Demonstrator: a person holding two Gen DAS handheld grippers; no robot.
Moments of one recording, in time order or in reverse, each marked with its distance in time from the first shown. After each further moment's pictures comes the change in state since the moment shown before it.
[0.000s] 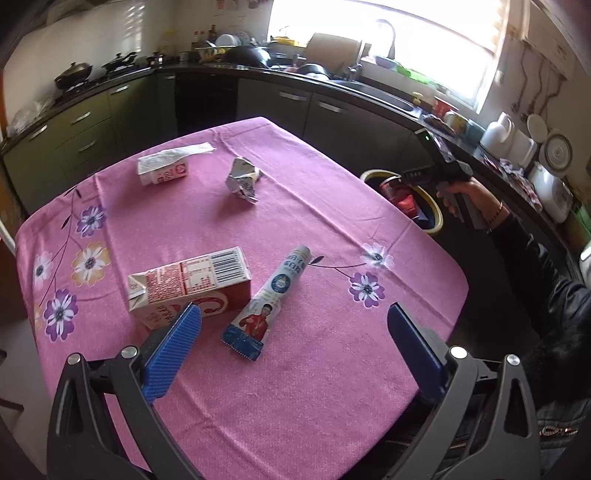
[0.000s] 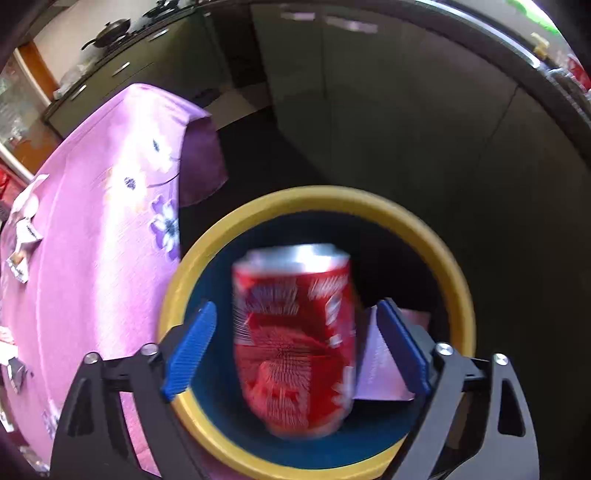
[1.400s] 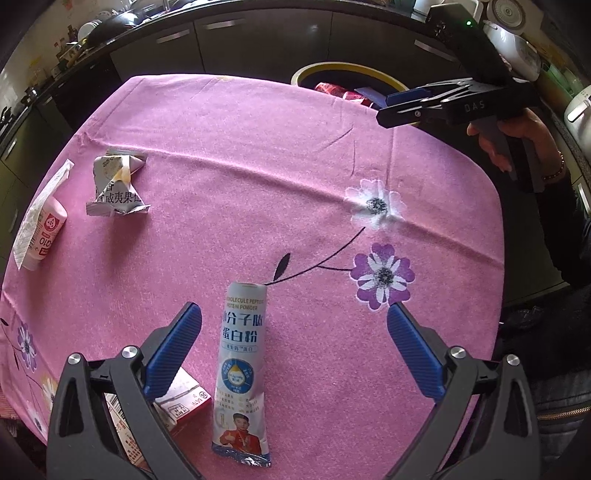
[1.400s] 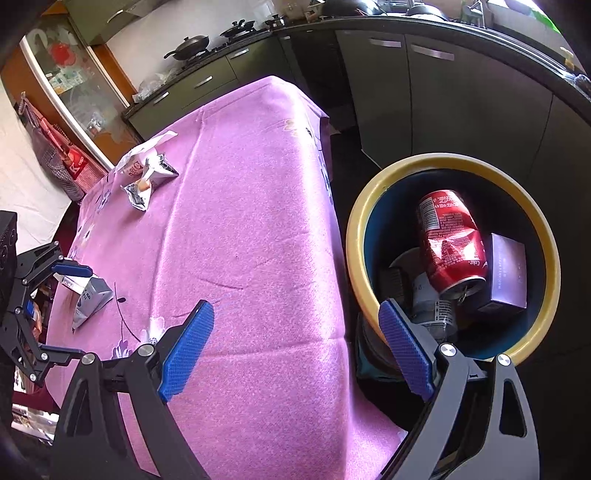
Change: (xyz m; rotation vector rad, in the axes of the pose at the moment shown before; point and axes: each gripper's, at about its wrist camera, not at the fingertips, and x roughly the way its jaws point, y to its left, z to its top) left arm 0.143 -0.028 0.049 0.423 0.362 -0.101; right arm -0.044 0.105 -0.100 -0.081 -0.111 0.296
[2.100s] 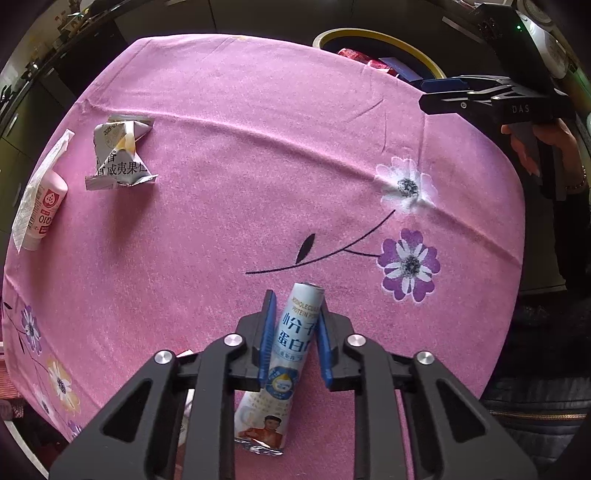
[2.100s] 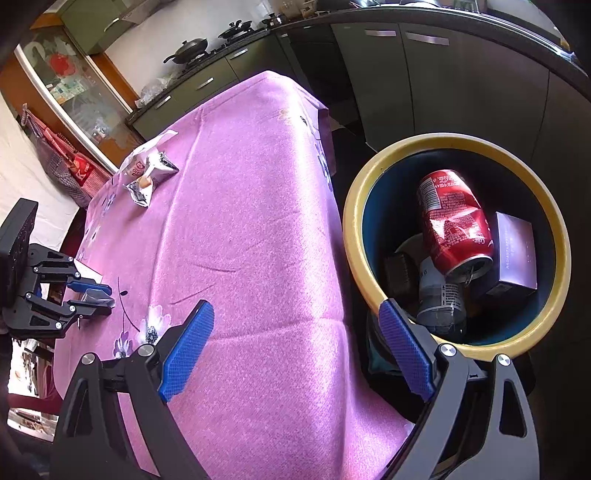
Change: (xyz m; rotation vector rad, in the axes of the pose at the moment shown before) left arm 0.010 0.012 0.010 -0.049 0.146 0.027; right arm 0.004 -0.014 -0.012 0.038 0.007 0.051
